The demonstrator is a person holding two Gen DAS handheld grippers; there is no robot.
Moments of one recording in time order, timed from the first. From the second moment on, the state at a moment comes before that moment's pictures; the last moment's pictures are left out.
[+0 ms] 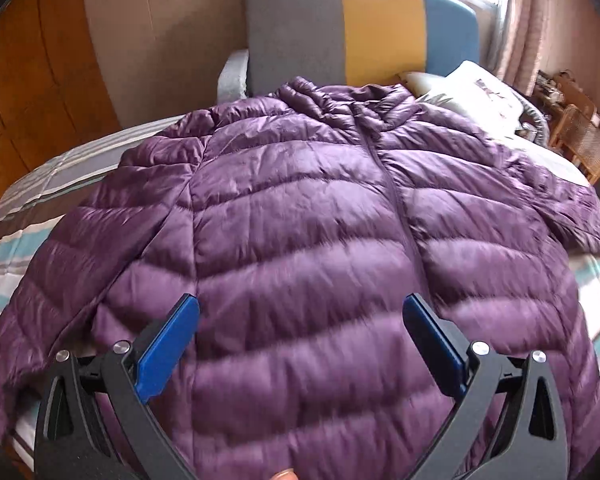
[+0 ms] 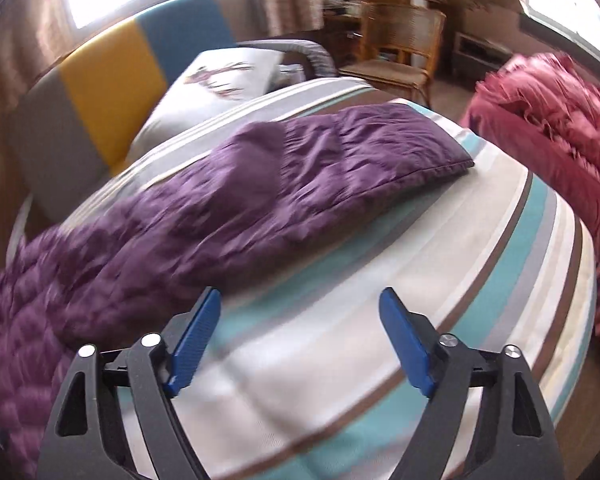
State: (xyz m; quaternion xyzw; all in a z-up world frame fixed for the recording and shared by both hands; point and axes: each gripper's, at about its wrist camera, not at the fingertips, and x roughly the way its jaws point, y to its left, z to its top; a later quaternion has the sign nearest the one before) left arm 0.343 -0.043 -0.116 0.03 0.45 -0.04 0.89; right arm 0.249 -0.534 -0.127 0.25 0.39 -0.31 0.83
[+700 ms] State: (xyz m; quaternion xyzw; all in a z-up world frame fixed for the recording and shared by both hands) left arm 0.411 -0.051 -0.147 0.04 0.47 -0.03 0.88; right arm 0.295 -0.608 -0.125 0.25 0.35 -0.36 0.83
